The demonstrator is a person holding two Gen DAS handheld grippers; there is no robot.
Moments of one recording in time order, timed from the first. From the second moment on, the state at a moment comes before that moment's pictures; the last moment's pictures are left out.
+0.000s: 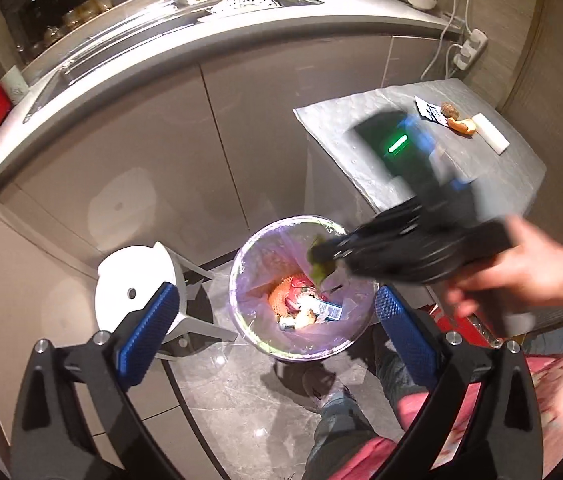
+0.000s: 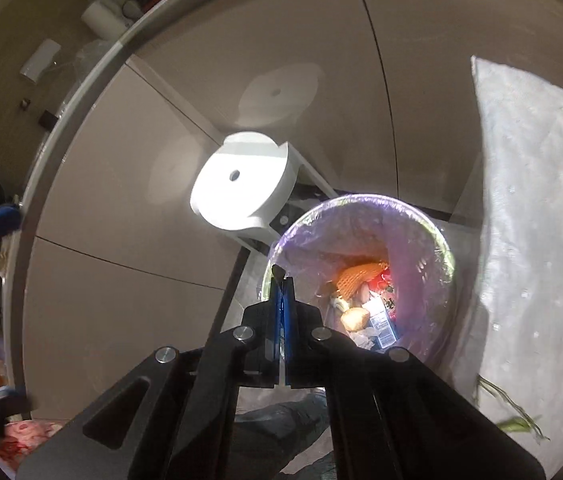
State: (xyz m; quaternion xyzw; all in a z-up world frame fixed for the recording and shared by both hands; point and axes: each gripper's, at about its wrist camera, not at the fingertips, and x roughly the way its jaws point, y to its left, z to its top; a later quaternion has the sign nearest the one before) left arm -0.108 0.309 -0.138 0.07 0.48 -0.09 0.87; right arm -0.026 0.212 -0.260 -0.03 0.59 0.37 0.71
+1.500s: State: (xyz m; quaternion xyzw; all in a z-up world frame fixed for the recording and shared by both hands) left arm -0.050 0.156 -0.025 0.14 0.34 -0.20 0.91; right arm -0.034 -0.032 -0.026 0.04 0.35 0.17 0.92
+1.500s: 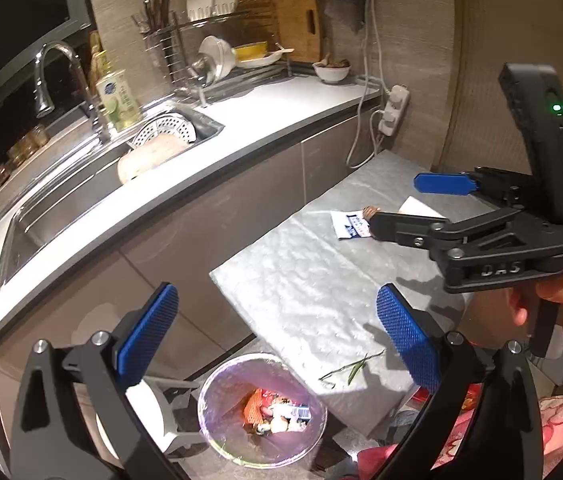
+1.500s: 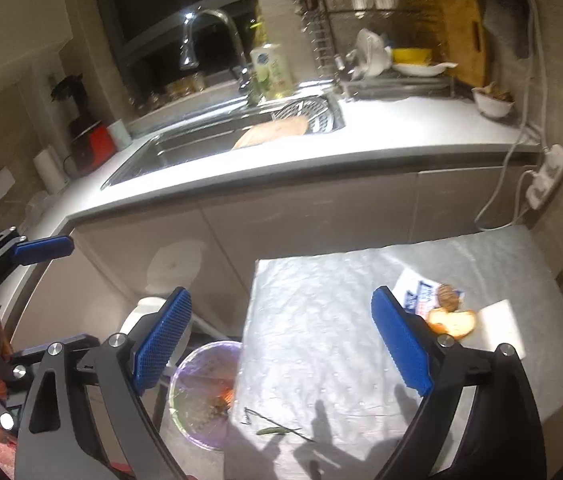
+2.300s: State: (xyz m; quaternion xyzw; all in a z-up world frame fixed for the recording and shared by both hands) left arm 0.076 -0.002 -0.120 0.13 0.43 -0.25 0.86; right arm -0.031 -0.196 -0.057 0.04 0.36 0.08 0.93
